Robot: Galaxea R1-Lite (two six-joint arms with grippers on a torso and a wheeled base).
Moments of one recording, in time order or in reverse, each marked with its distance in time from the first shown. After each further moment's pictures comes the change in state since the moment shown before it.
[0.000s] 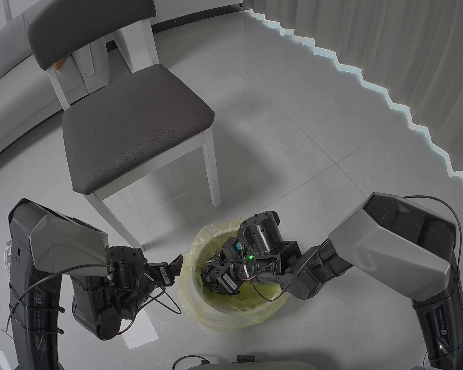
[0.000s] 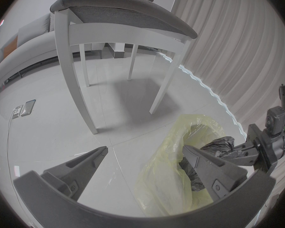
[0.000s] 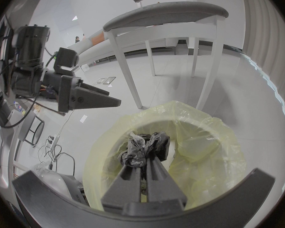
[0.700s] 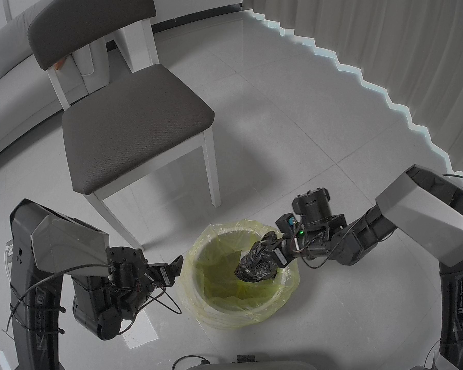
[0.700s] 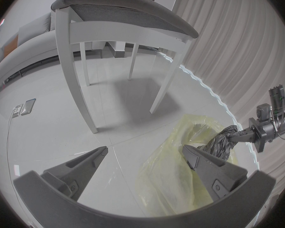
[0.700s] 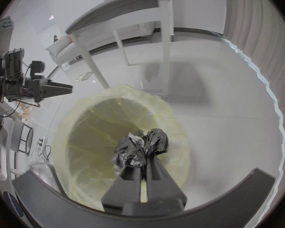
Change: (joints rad) left arm 0.002 0.009 -0.004 0.000 -0.001 -0.005; right arm -0.223 -0.103 0.094 0.097 0.000 -0.025
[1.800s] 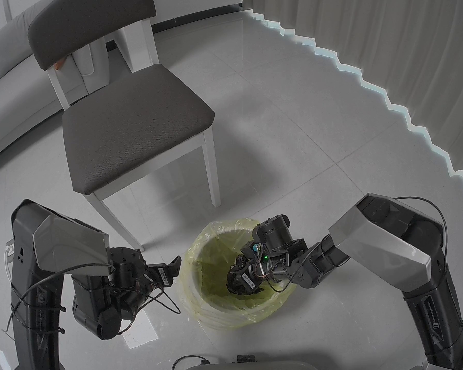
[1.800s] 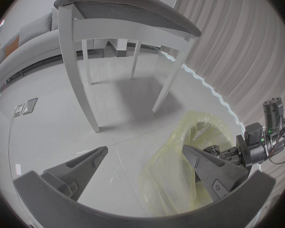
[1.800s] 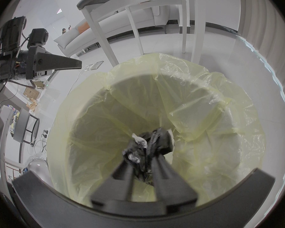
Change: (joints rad) left arm 0.009 0.011 0.001 0.000 0.008 0.000; right arm 0.123 0.200 -0.167 0.034 0.001 0.018
